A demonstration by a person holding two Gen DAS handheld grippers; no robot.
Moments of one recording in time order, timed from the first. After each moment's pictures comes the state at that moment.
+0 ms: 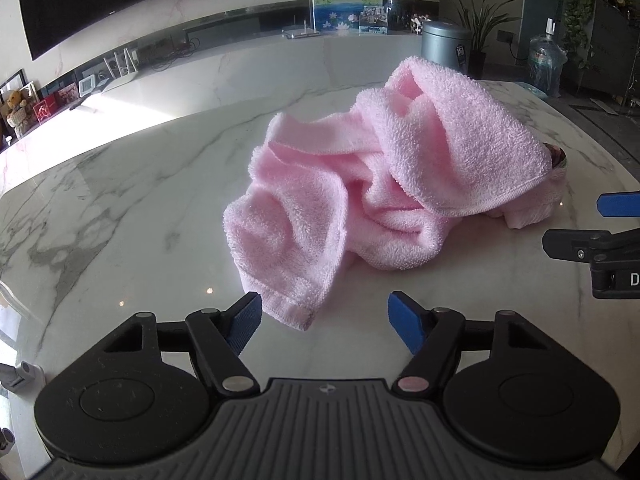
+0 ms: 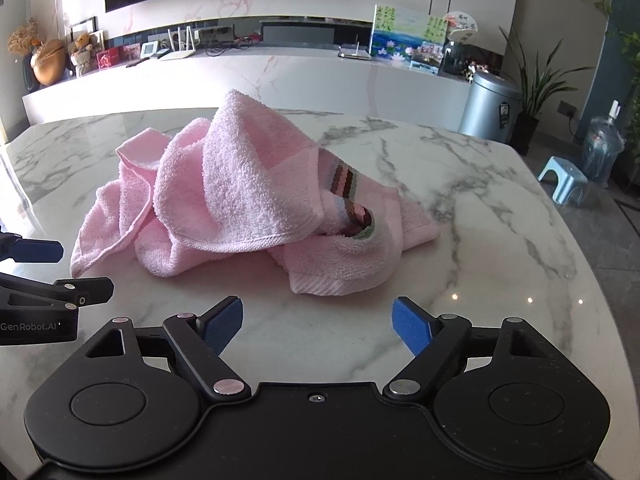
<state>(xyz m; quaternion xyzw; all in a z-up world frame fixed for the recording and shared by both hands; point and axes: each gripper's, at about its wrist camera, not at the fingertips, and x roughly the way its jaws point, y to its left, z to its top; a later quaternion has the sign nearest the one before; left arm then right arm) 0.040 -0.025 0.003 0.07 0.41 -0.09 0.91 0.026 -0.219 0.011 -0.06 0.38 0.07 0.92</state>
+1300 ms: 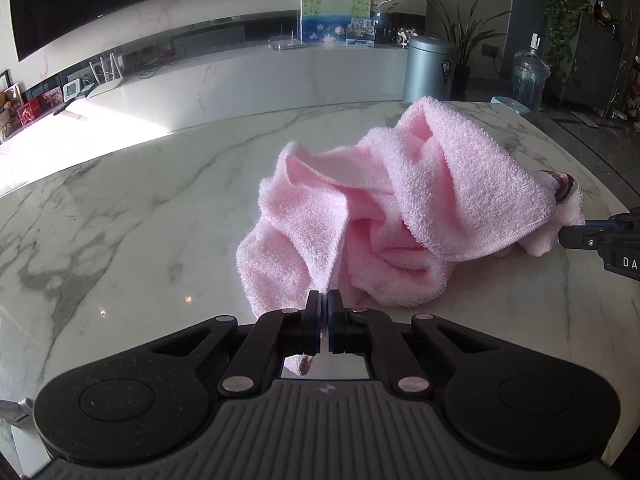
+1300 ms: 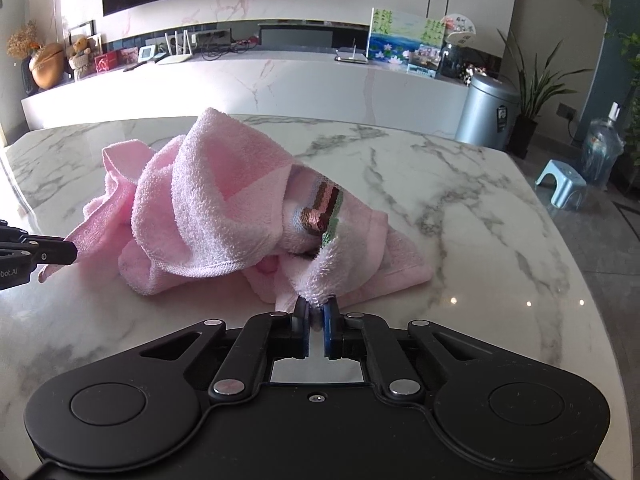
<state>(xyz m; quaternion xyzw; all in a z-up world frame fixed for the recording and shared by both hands) 0.042 0.004 0.030 0.06 0.39 -0.10 0.91 0.025 -0.232 0.027 -0.06 0.36 0.07 0.93</state>
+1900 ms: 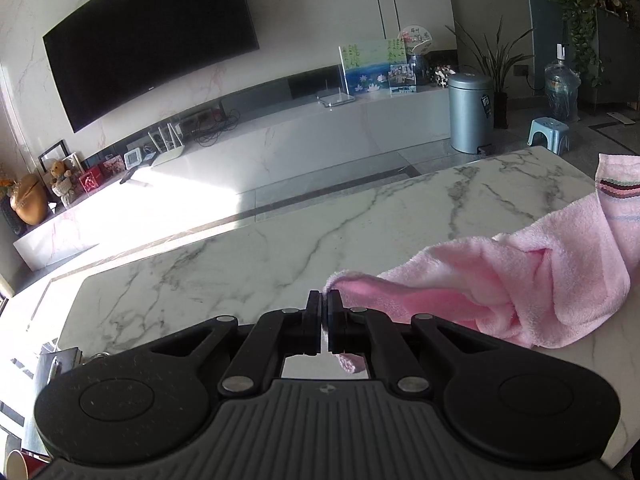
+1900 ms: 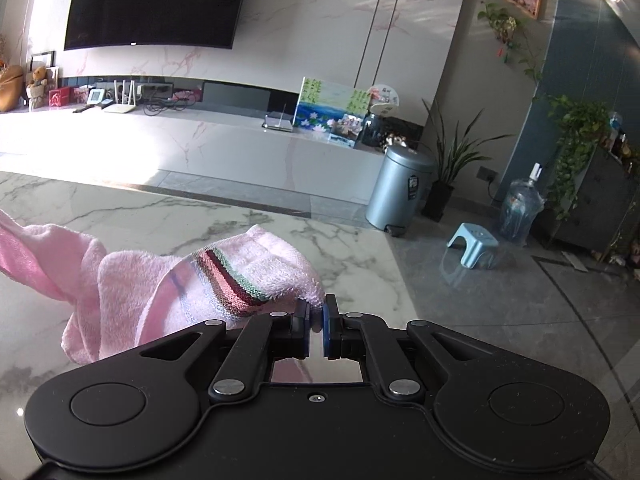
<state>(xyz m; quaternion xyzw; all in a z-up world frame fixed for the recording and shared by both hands) 0.015 0.028 0.132 0.14 0.32 -0.03 0.94 -0.019 -0.313 0.133 -0.11 0.27 -0.03 0.96</state>
